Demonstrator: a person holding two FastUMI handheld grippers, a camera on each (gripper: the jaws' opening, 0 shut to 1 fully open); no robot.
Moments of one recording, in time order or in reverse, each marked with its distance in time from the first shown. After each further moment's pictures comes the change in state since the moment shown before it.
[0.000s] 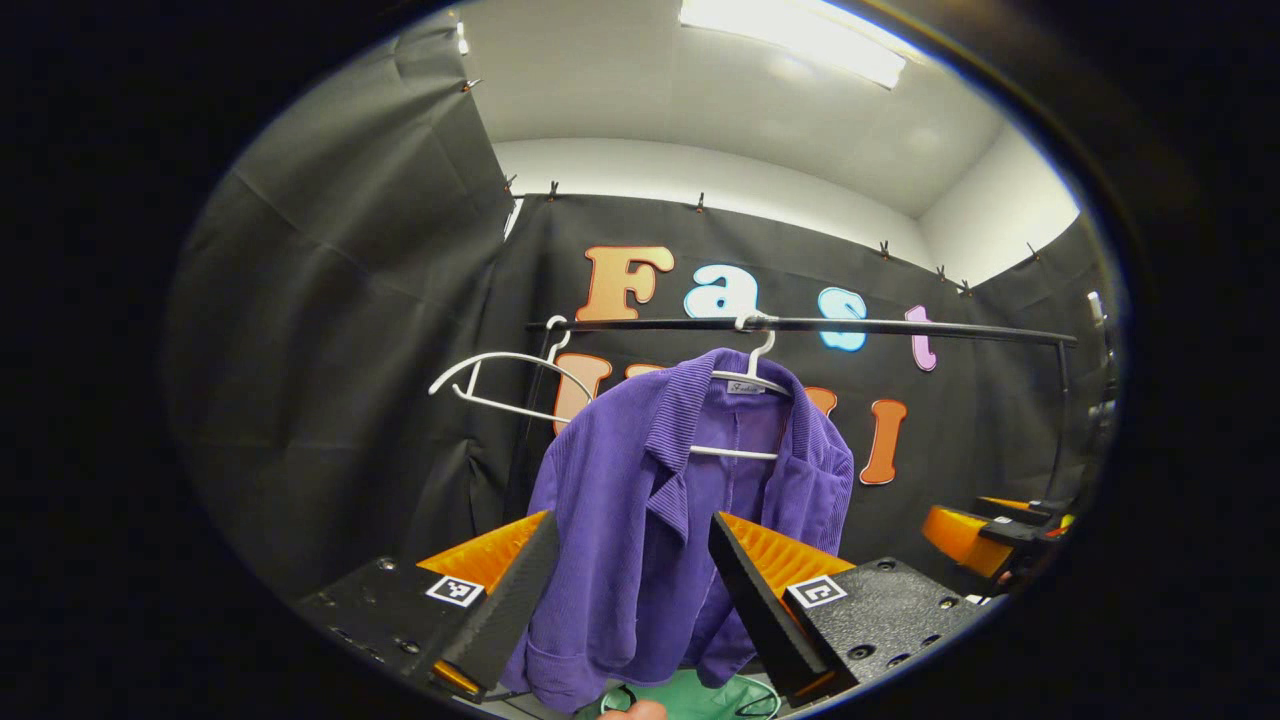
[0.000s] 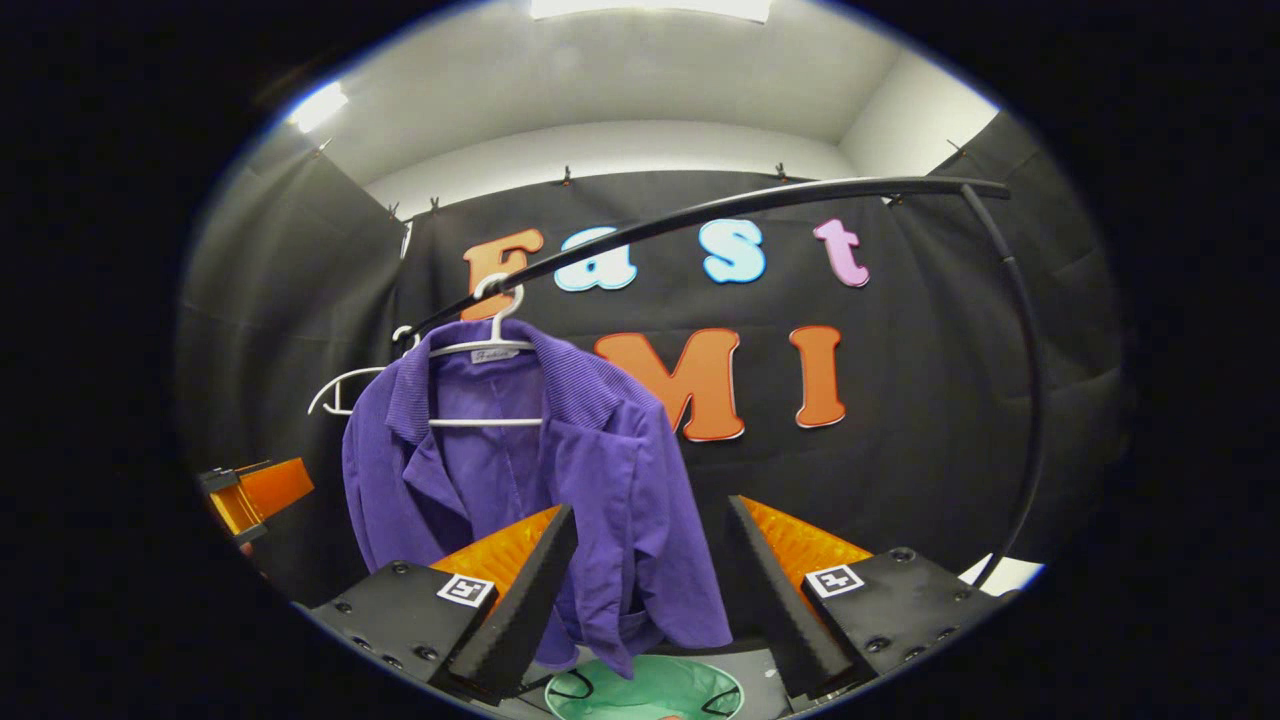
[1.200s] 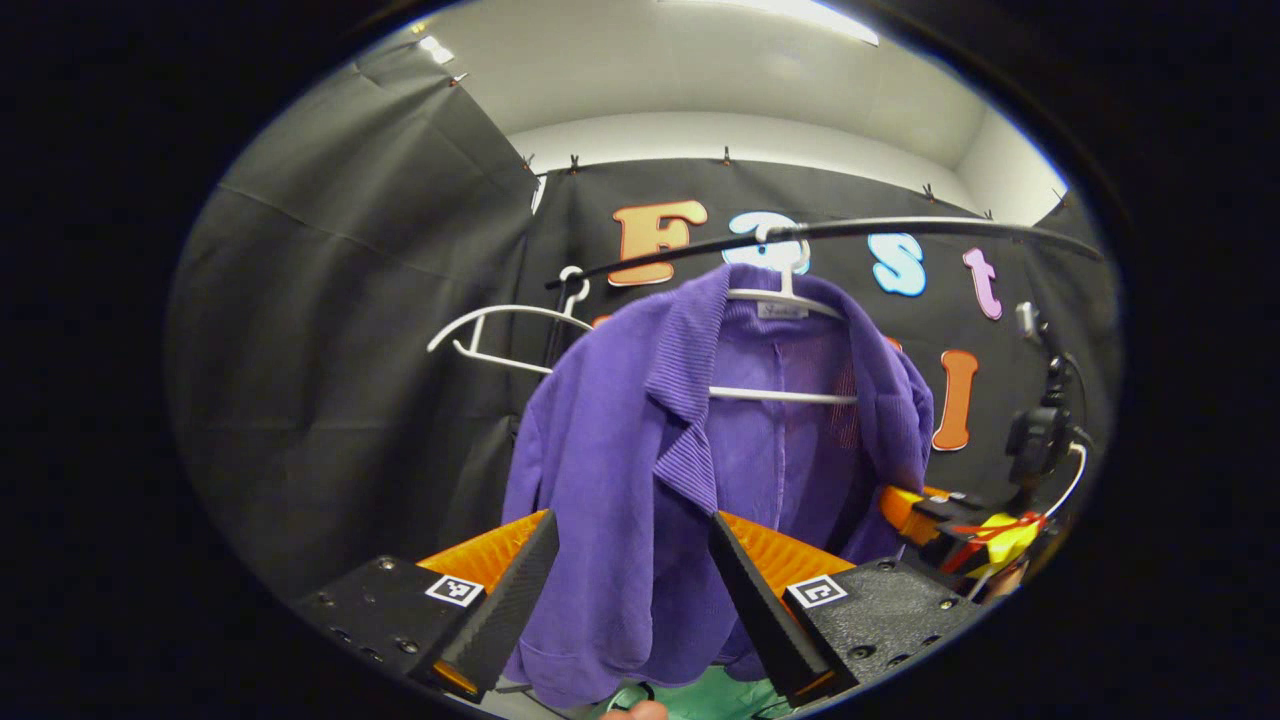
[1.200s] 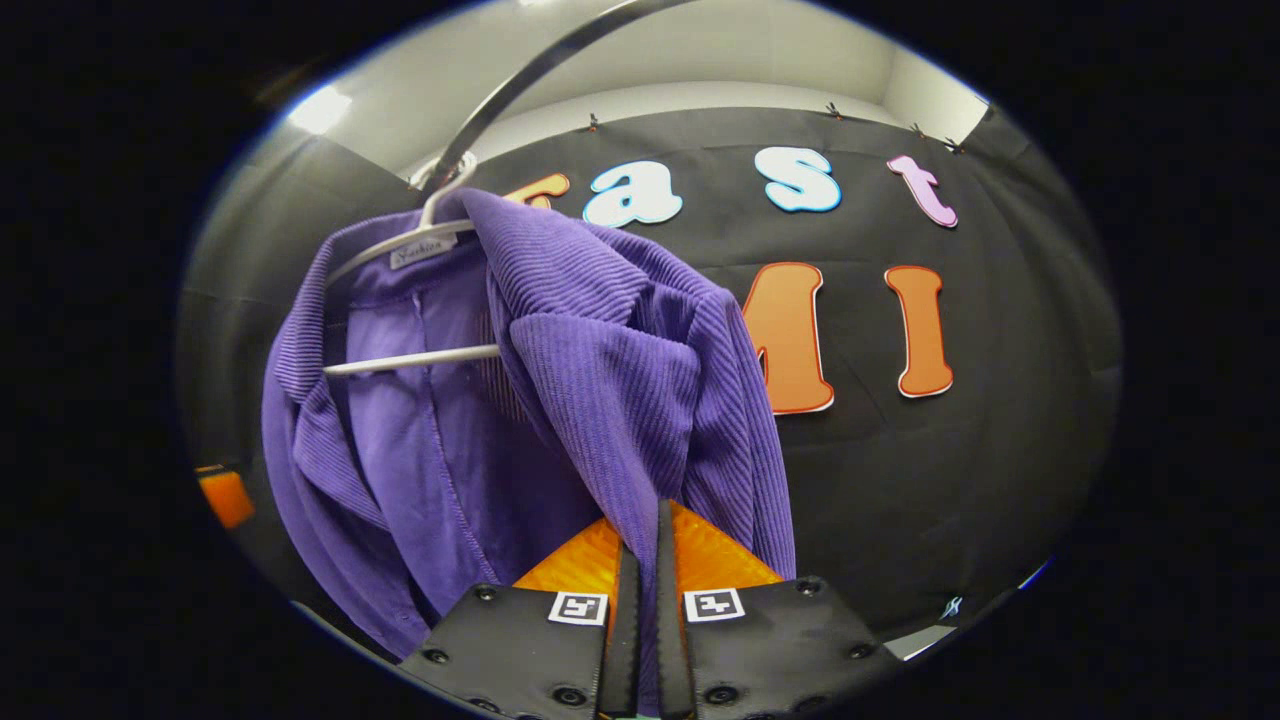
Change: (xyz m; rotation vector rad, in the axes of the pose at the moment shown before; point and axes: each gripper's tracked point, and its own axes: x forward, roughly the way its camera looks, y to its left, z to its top) left arm 0.079 -0.045 -0.084 0.091 0.102 0.216; right arm 0.175 -0.022 -0.045 0.020 0.026 0.212
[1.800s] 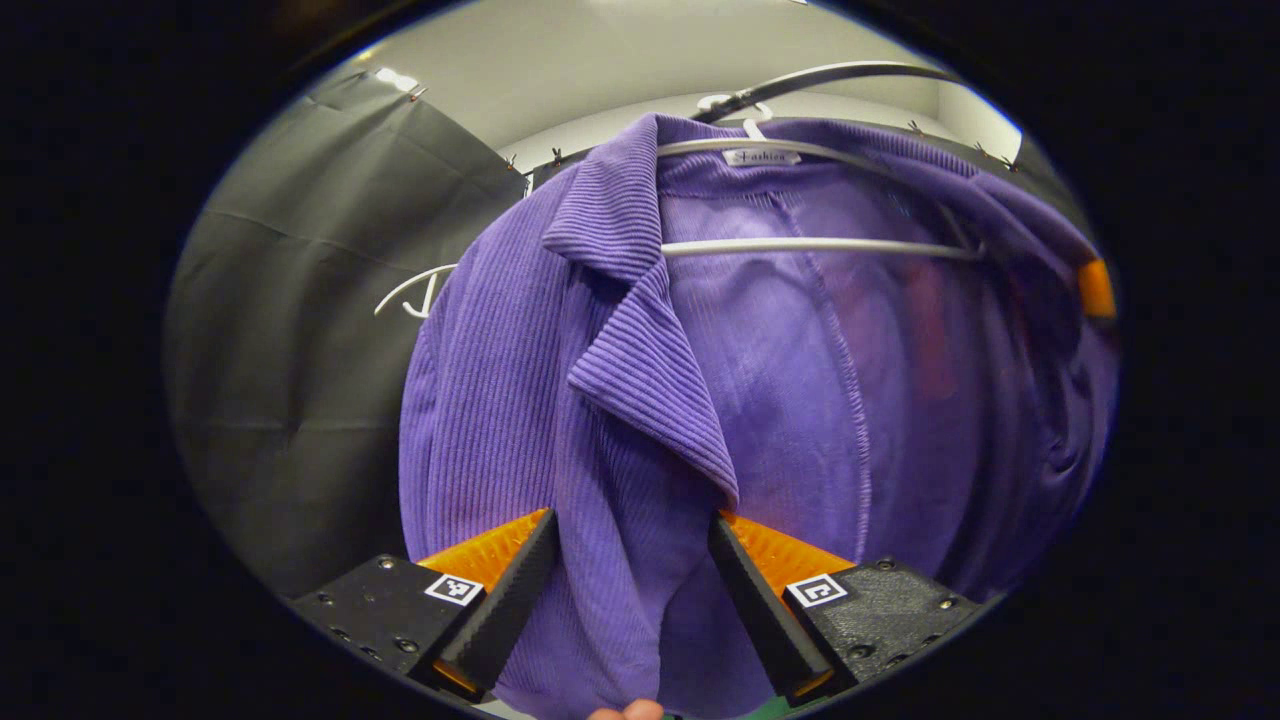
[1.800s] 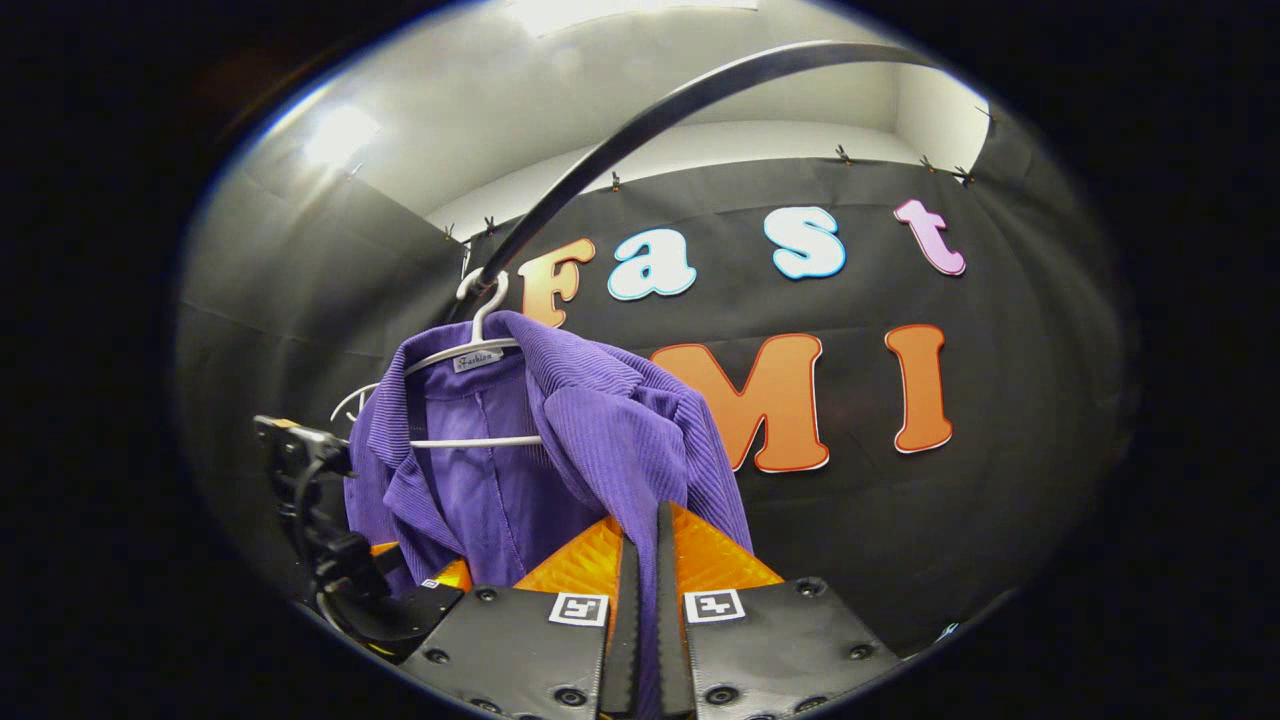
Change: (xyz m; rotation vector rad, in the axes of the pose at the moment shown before) left arm 0.103 -0.011 -0.064 0.168 -0.077 0.178; right arm -0.070 -0.018 0.066 -0.053 -0.124 0.084
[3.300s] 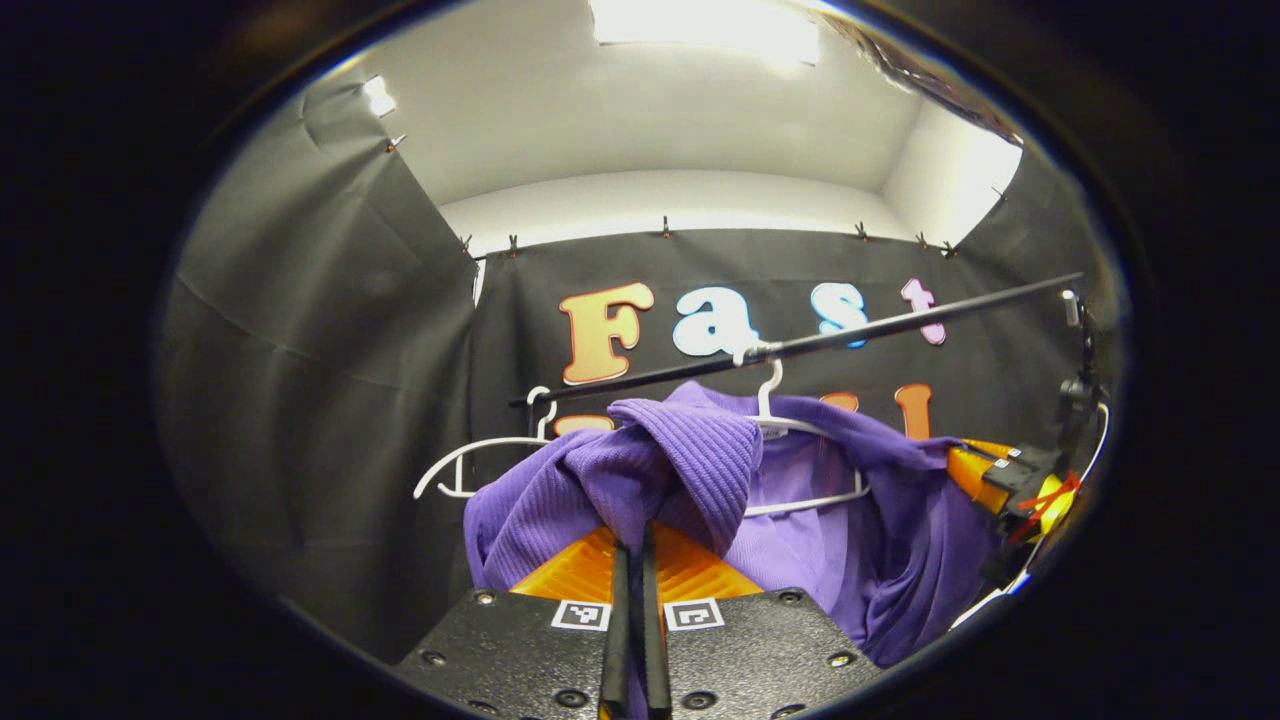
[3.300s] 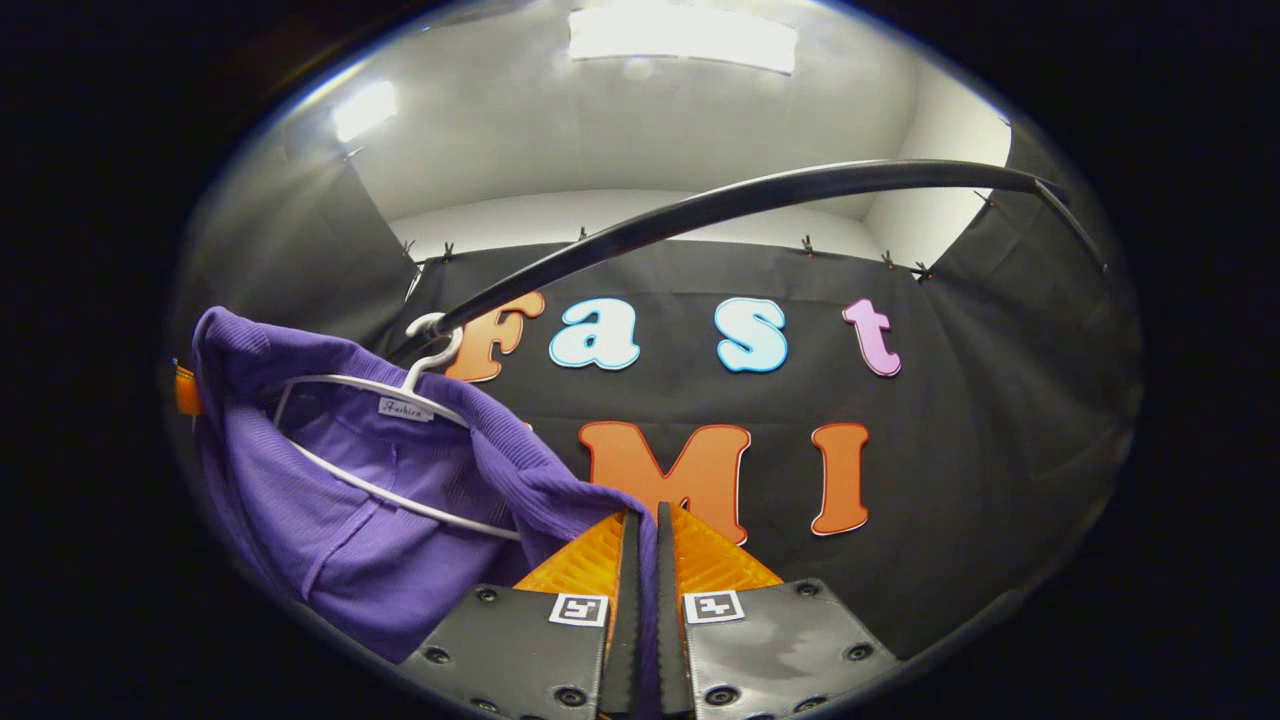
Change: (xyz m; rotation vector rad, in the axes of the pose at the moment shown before) left arm -0.095 0.108 0.213 -0.105 -0.222 -0.350; right arm 0.016 -0.026 0.065 -0.147 -0.247 -0.297
